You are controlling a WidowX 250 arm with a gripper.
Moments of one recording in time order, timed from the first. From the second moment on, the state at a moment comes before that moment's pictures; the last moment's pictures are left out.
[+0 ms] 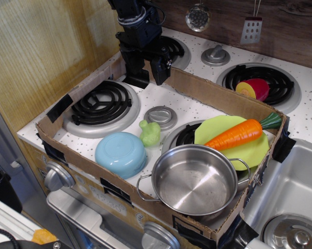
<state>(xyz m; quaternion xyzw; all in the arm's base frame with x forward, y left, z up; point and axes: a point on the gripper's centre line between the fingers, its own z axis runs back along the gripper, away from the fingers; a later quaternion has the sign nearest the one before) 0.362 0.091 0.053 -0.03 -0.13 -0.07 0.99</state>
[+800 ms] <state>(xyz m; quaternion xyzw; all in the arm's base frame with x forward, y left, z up) 0.359 0.080 0.058 -0.01 -0.13 -0.16 0.98</state>
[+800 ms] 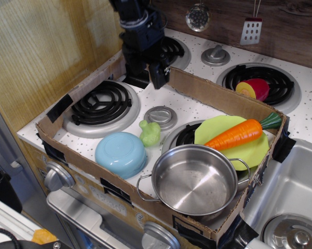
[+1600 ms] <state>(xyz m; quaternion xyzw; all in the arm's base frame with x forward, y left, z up) 0.349 -0.016 0.092 -0.06 -0.06 -0.20 0.98</state>
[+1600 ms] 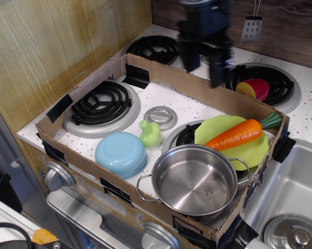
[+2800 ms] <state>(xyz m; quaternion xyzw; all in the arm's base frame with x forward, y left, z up) 0.314 -0.074 0.054 -0.05 -0.09 -0.16 0.98</state>
